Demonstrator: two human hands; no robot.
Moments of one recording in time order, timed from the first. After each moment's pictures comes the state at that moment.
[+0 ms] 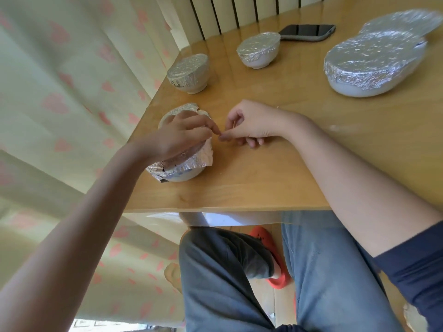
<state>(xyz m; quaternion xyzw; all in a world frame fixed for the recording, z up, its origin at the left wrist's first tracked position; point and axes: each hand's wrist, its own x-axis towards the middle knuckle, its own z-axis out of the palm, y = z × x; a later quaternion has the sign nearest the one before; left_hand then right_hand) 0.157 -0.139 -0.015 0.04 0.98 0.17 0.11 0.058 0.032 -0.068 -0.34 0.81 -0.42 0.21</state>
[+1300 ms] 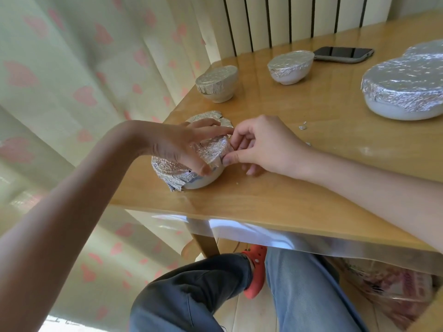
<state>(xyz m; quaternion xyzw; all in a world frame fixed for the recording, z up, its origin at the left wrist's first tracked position) 0.176 -0.148 0.013 0.05 0.96 0.07 0.27 0.106 0.026 -0.069 -0.40 0.74 -0.53 0.10</state>
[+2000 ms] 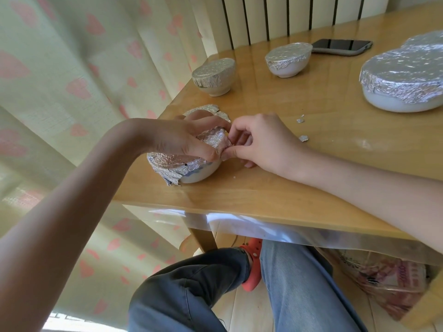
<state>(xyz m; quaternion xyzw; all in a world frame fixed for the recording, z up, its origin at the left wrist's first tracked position) 0.184 -0.145 0.003 0.06 0.96 0.11 0.24 0.107 0.025 -0.079 -0.42 0.75 -0.51 0.02</state>
